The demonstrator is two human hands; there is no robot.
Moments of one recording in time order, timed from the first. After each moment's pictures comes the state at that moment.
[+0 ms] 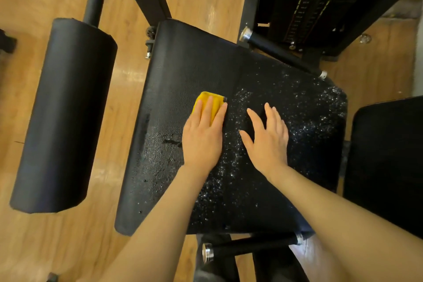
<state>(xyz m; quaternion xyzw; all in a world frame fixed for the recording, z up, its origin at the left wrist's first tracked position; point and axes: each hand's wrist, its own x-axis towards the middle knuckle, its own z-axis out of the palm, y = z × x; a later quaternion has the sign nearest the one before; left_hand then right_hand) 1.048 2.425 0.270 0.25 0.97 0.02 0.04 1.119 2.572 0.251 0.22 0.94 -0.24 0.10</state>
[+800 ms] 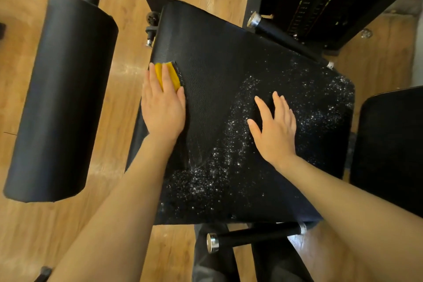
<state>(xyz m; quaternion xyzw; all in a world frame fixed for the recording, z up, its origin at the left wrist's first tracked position) 0.989 2.369 0.290 0.07 1.00 0.03 0.06 1.123 2.569 0.242 0.21 0.95 -0.23 0.08</state>
